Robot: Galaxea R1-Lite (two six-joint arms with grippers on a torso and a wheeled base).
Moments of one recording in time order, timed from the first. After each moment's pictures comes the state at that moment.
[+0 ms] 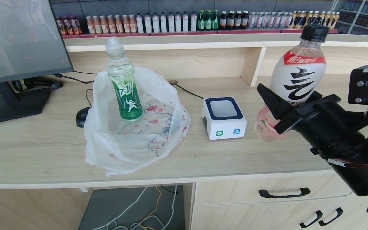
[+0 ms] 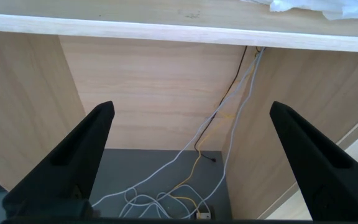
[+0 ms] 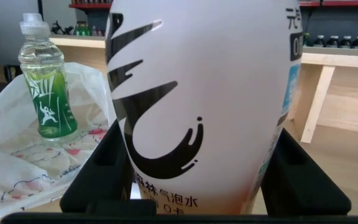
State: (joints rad) left arm 0.00 0.00 0.00 0.00 0.00 0.00; right arm 0.56 1.61 -0.49 -1.57 -0.10 -0.15
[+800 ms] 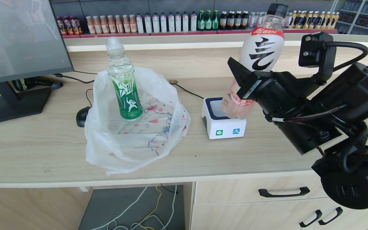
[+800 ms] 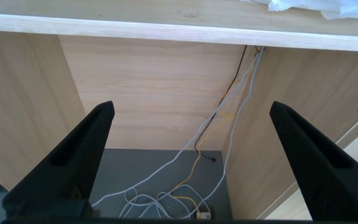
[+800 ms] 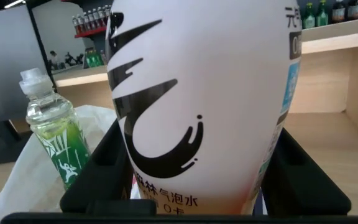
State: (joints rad) left arm 0.00 0.00 0.00 0.00 0.00 0.00; right arm 0.64 1.77 -0.89 -1.35 -0.23 0.08
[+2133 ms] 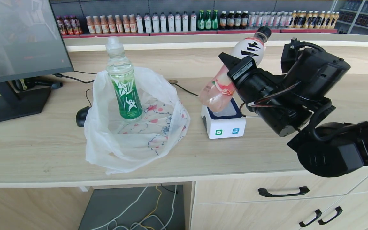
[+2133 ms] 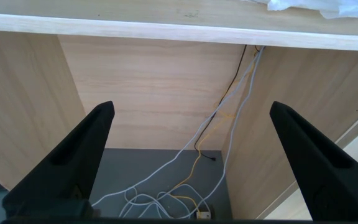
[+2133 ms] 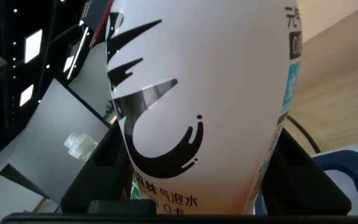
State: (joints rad) left arm 0.00 0.00 0.00 0.00 0.00 0.00; right arm 0.62 1.86 -1.12 -1.07 -0.24 0.72
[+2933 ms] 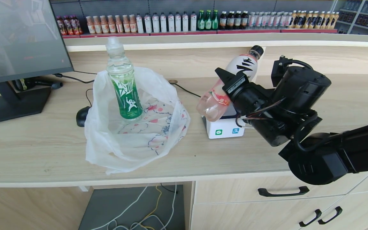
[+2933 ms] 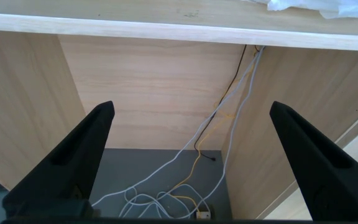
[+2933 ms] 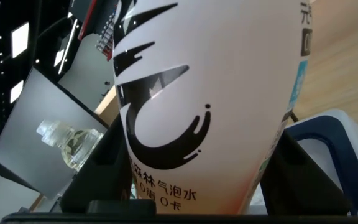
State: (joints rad) left arm 0.00 0.00 0.00 0.00 0.00 0.00; right arm 0.61 1.91 -1.07 -1.11 -0.24 0.74
